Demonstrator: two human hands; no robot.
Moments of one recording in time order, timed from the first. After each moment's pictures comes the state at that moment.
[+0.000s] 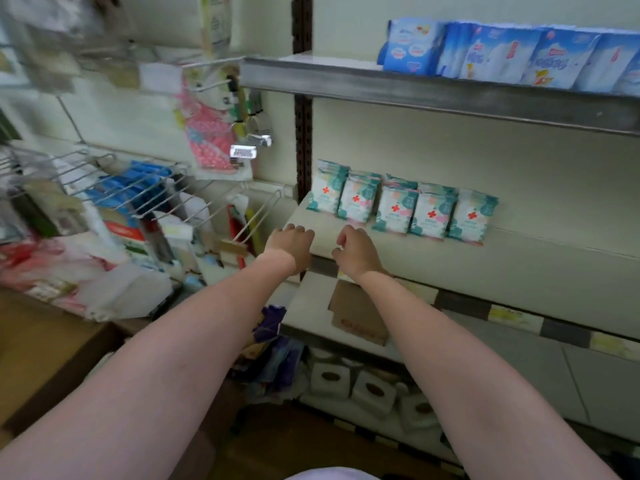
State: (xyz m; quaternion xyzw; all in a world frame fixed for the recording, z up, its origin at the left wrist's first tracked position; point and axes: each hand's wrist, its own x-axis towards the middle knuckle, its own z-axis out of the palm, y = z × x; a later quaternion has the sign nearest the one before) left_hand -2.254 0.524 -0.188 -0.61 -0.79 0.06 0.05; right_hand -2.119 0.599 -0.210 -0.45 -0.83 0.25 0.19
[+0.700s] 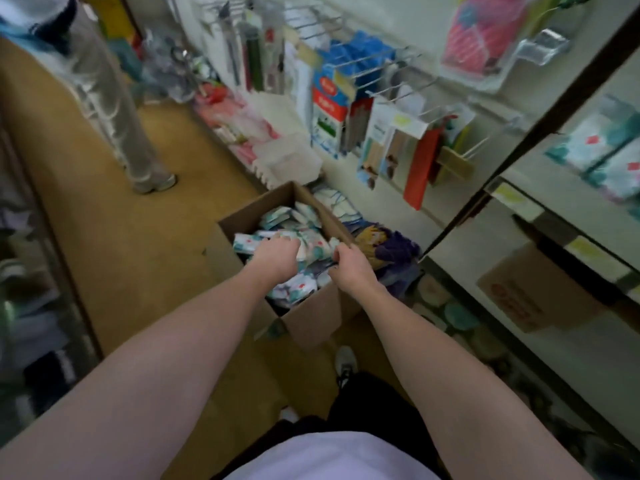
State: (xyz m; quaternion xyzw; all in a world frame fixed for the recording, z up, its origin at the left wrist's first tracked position) left_hand -2.395 0.123 -0.329 -0.36 -0.92 0.04 -0.14; right_hand -2.303 0.271 -0.351 -0.24 -0.93 0.26 -0.10
